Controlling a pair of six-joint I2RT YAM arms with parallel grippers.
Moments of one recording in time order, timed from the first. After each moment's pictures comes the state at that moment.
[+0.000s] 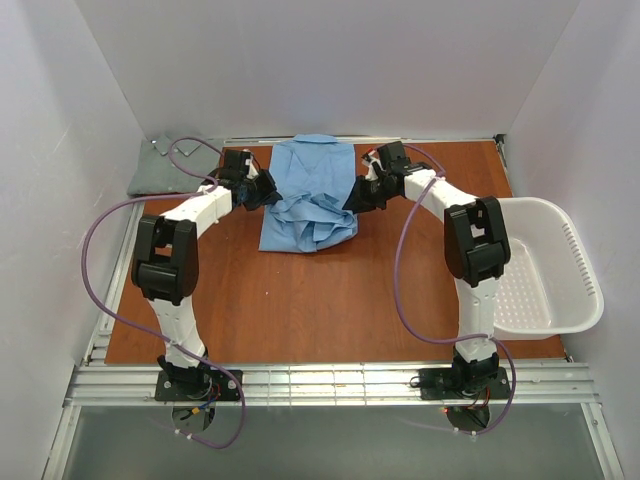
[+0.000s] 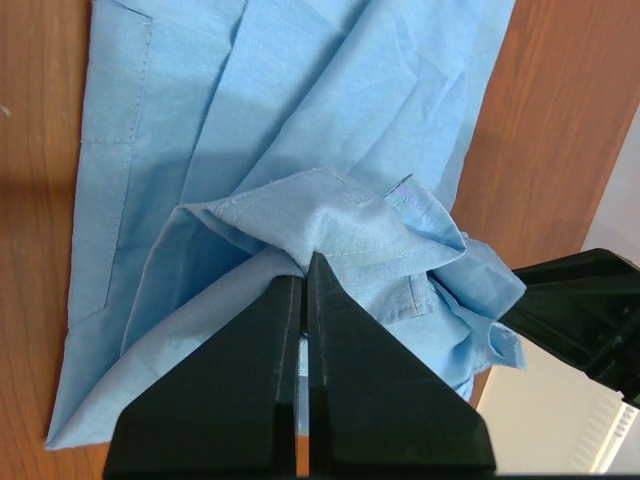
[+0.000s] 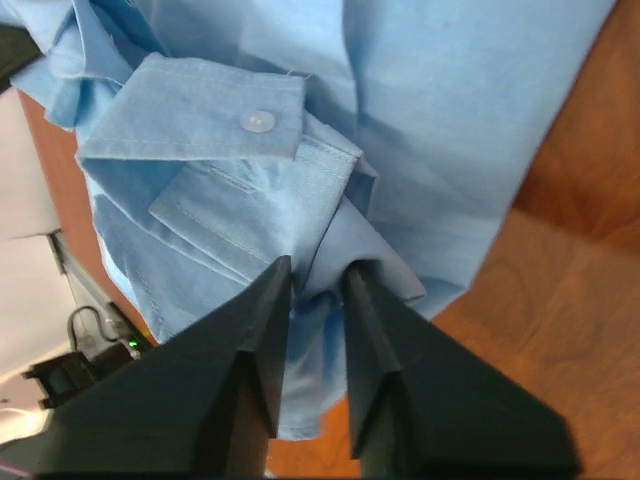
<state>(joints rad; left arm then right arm) -0.22 1.92 1.38 -0.27 0.30 -0.73 0.36 2.11 1.63 -0.52 -0.61 0.45</state>
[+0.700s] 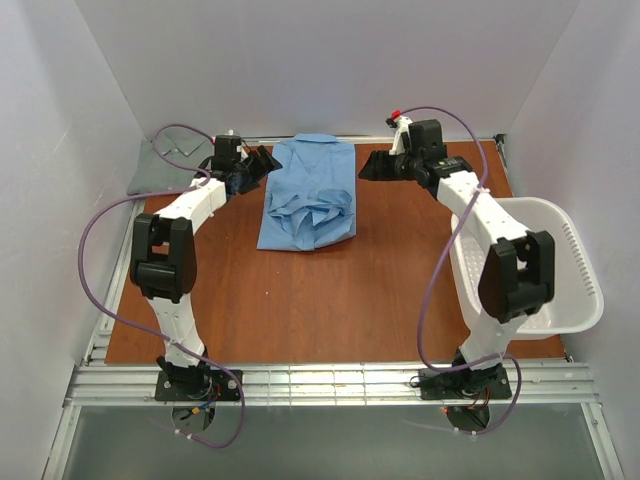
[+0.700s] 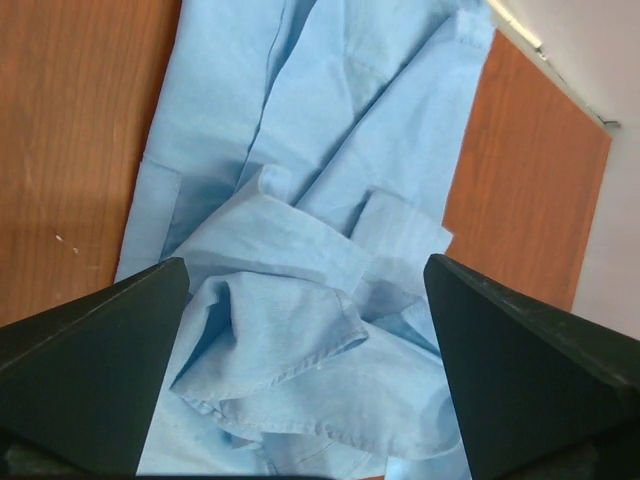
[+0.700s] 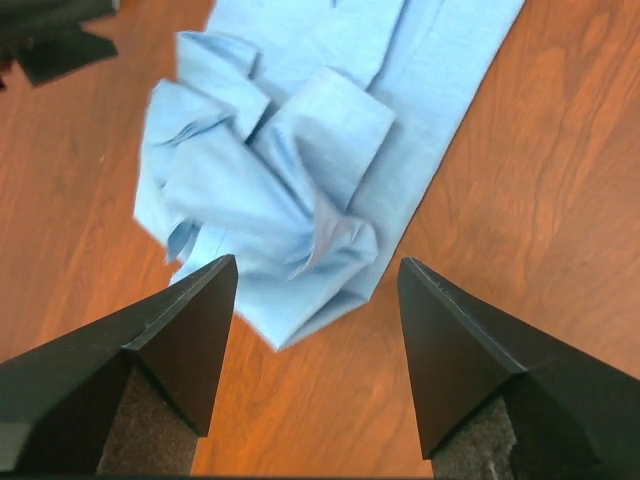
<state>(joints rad) -0.19 1.96 1.47 -0.17 0.21 -0.72 0.32 1.82 1.57 -0.43 -0.39 0.24</state>
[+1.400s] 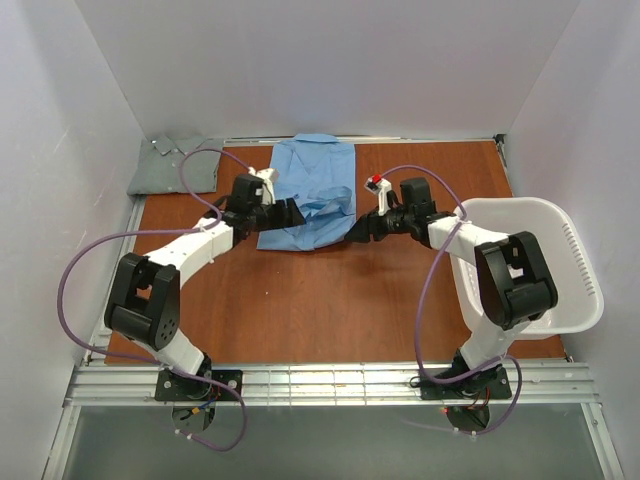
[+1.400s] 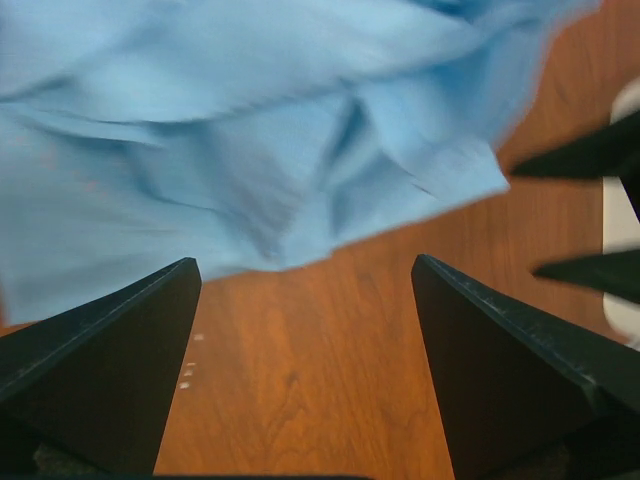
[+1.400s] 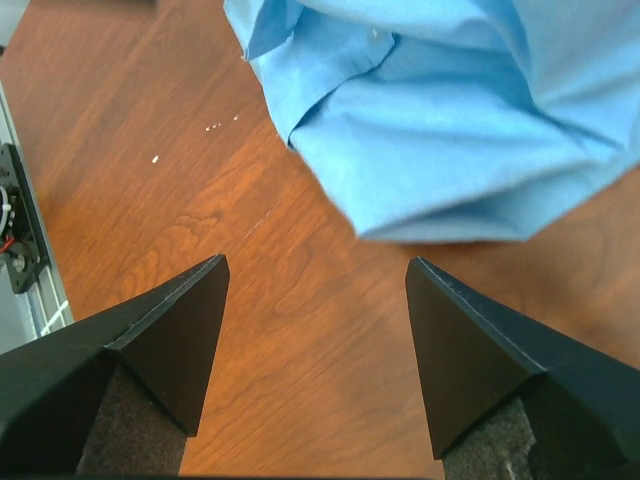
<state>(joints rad) -0.34 1.58 1.05 -0.19 0.27 -0.45 0.35 1.68 0.96 0.01 -0.79 0.06</state>
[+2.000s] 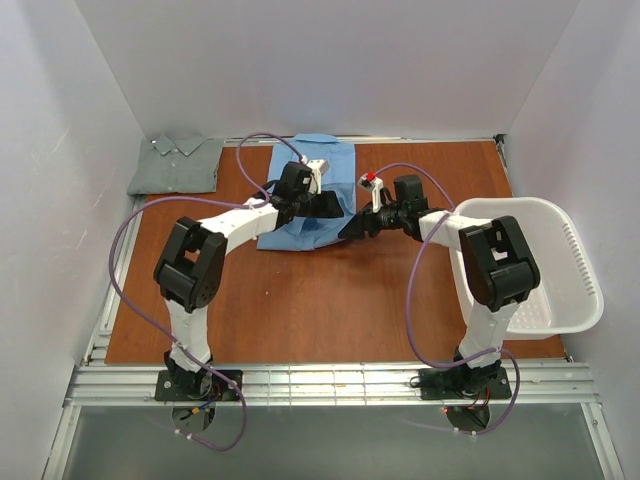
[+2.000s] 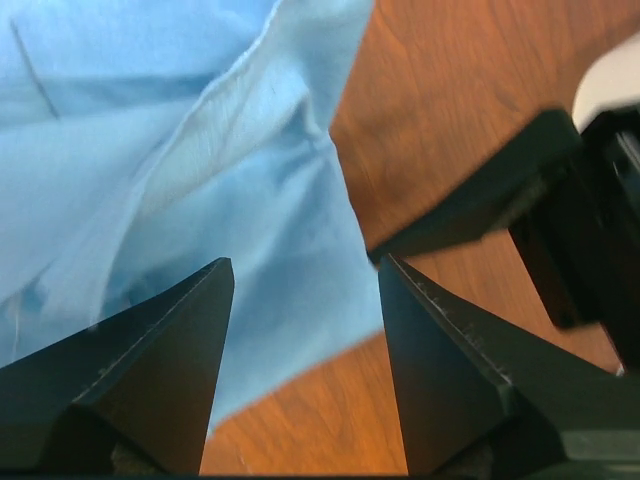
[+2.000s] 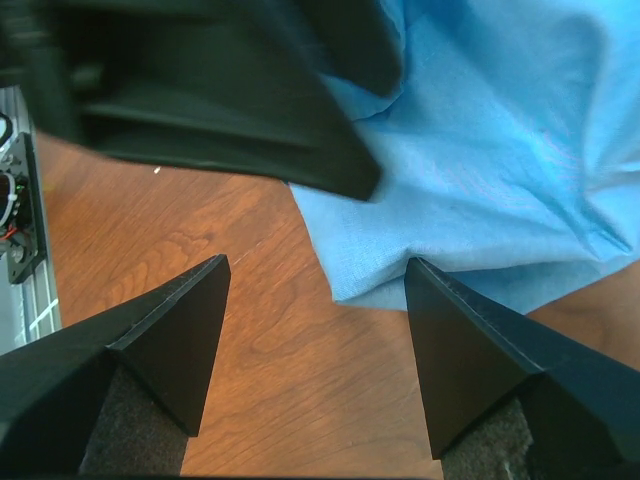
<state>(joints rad) -0.54 1.91 1.35 -0.13 0.30 -0.39 0.36 1.85 1.05 0.13 -0.91 0.03</state>
